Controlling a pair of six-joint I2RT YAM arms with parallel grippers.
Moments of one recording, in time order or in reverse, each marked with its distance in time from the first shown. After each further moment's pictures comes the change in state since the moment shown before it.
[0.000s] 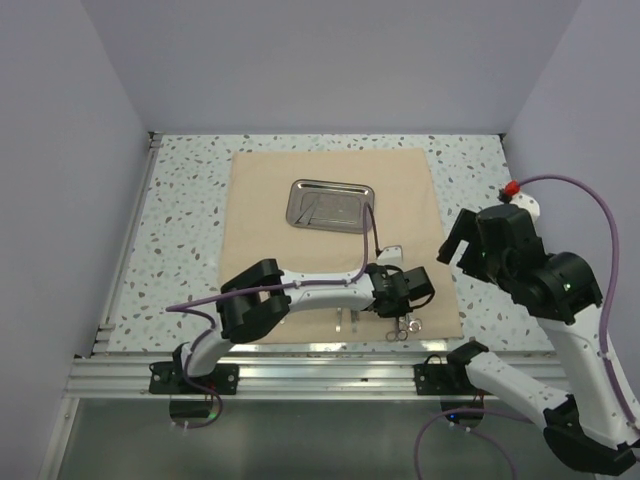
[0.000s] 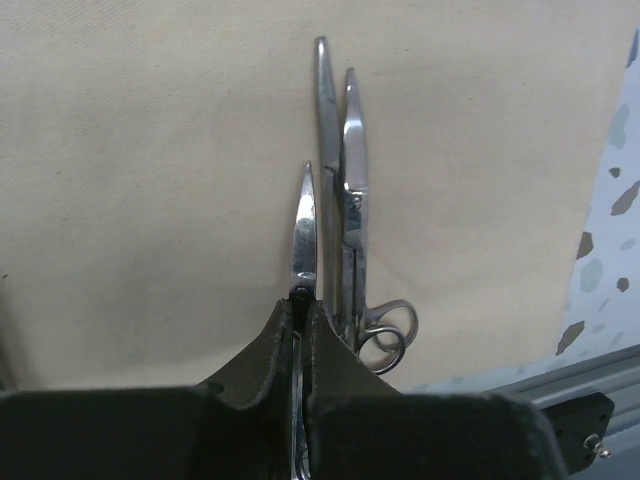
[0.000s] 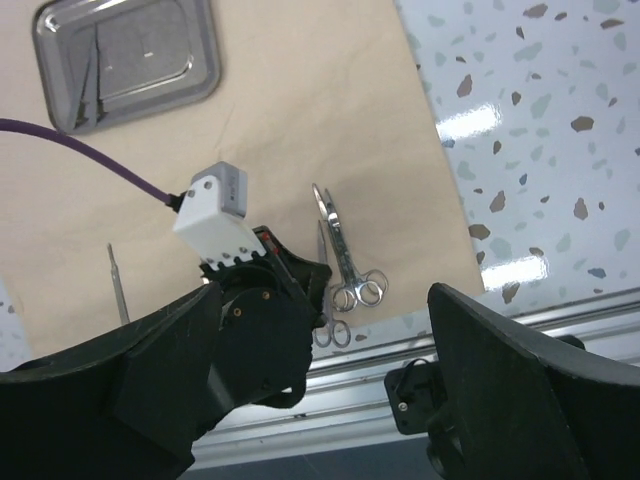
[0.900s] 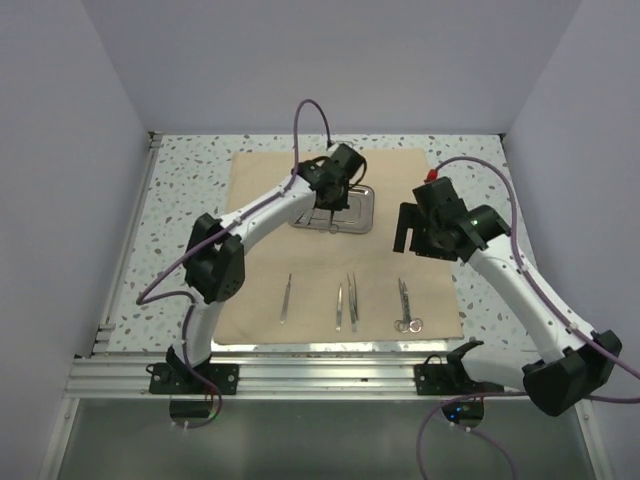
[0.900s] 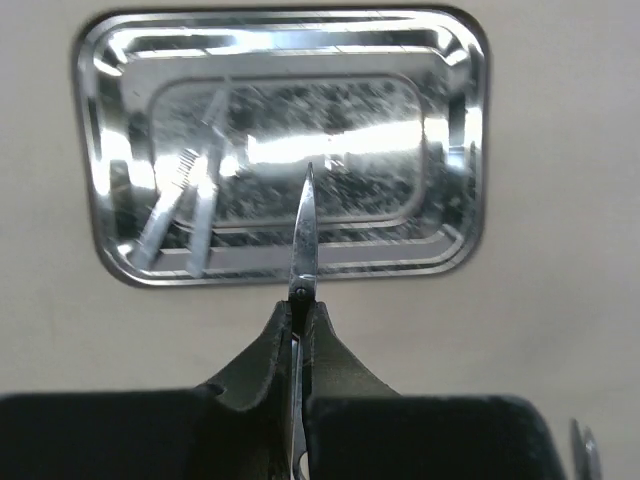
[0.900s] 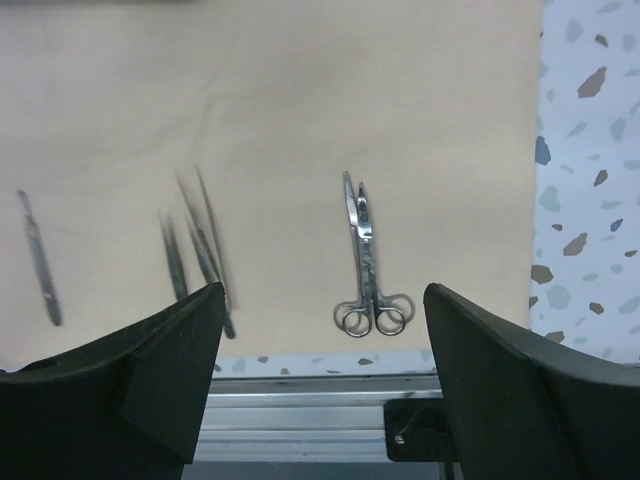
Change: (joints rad) left arm 0.573 -0.039 0.272 -0.112 0.003 0.797; right arm 0.001 0.336 -0.198 0.303 -0.182 -0.183
